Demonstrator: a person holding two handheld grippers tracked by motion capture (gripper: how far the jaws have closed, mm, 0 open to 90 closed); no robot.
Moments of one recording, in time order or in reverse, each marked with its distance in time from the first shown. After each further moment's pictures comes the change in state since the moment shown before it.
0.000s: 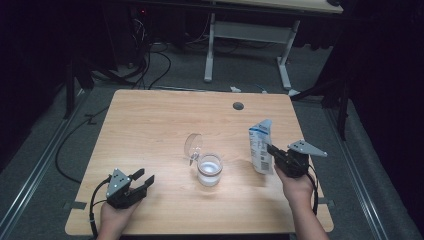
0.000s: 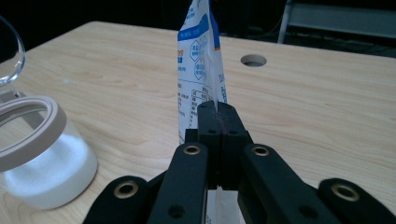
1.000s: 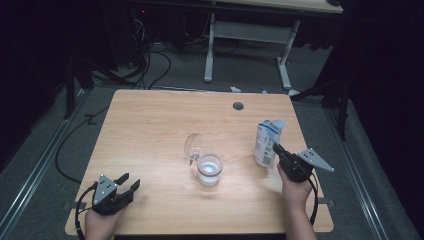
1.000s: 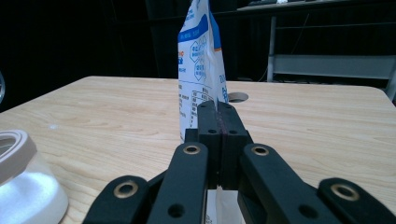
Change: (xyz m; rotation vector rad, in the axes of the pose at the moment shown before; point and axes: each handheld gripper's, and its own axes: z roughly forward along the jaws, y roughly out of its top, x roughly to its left) left arm 0.014 -0.016 -0.026 0.040 0.093 0.015; right arm -0.022 -0.036 0.008 -0.248 -0.014 0.058
